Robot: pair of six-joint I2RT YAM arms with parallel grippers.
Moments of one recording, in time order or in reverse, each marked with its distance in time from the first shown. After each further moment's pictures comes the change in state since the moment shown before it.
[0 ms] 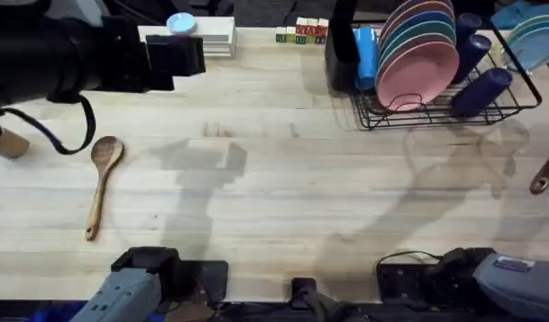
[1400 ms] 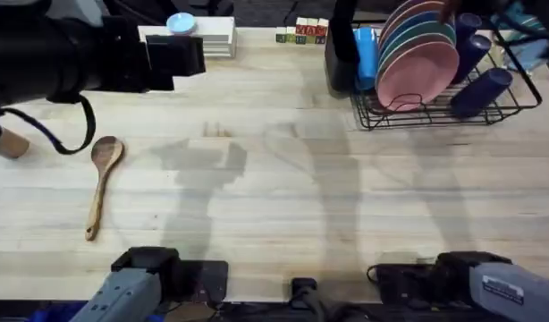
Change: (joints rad) left arm 0.000 0.000 0.000 0.000 0.000 0.000; right arm 0.854 -0.218 0.011 0.721 -0.068 0.156
